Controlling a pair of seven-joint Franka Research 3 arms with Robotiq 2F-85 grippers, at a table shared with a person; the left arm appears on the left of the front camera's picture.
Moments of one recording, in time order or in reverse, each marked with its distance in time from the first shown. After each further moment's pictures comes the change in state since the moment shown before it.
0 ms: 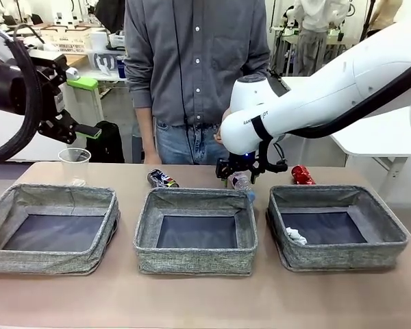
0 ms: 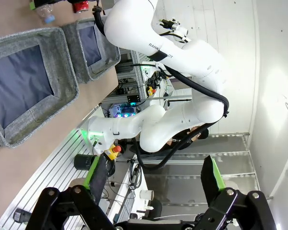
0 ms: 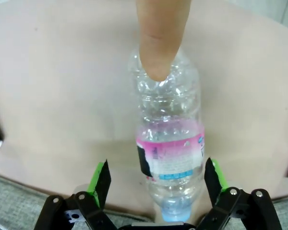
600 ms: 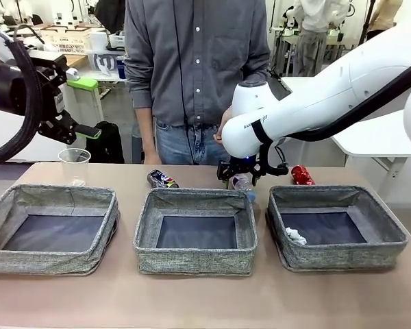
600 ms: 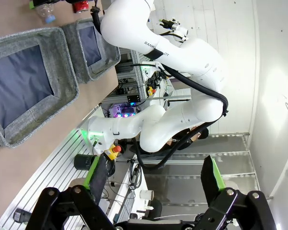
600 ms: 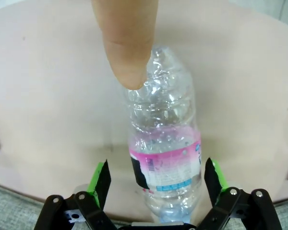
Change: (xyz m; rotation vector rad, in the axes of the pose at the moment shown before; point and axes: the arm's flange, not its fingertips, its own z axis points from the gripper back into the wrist) left arm 0.000 0.000 0.000 0.000 0.000 0.000; right arm 0.002 -0.005 -0.010 -0.004 -0.004 -0.032
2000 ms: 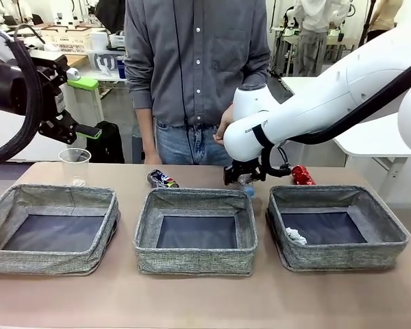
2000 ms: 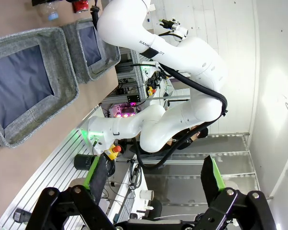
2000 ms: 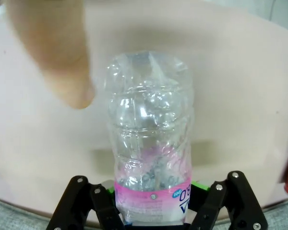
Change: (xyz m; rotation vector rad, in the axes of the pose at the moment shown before) left arm 0.000 0.000 0.000 0.000 0.000 0.000; right arm 0.005 -0.011 -0.007 -0.046 -0.016 -0.026
